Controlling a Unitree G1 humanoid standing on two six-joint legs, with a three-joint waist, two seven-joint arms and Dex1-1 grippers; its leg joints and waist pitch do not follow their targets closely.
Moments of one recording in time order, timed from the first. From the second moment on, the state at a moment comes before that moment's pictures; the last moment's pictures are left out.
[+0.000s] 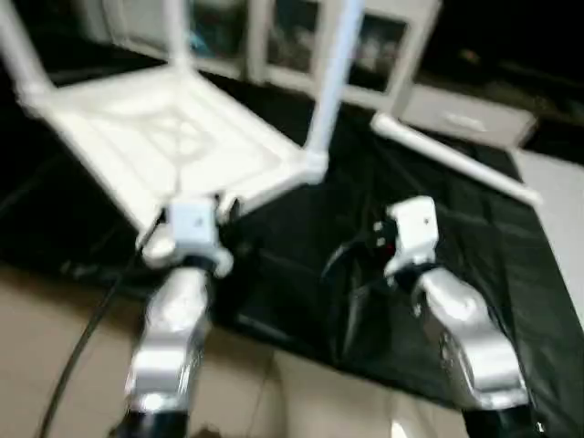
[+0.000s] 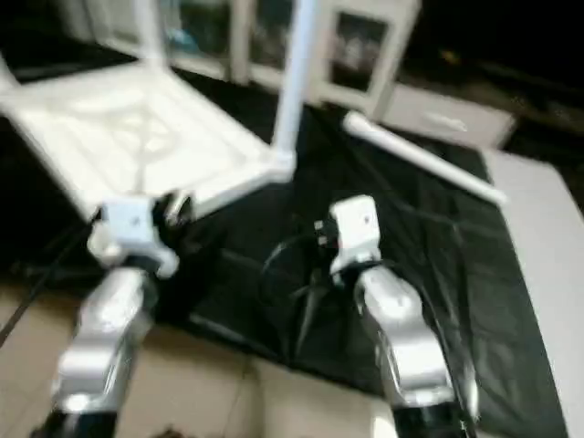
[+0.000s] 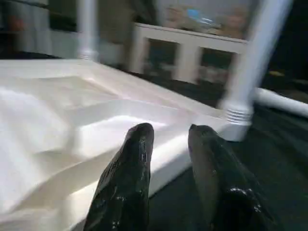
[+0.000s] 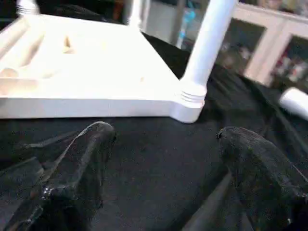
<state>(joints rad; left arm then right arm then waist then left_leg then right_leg) -0.17 0.01 0.05 -0.08 -0.02 0.16 -0.08 -0.22 -0.14 0.08 -0.09 0.11 0.34 0.26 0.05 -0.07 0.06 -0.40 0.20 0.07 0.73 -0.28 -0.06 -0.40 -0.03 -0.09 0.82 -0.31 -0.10</state>
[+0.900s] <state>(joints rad) -0.20 0.09 0.14 -0.08 -0.02 0.22 -0.04 -0.29 -0.12 -0.04 -0.01 0.17 0.31 0.21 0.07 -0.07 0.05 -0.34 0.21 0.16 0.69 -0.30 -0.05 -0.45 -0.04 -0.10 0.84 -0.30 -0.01</state>
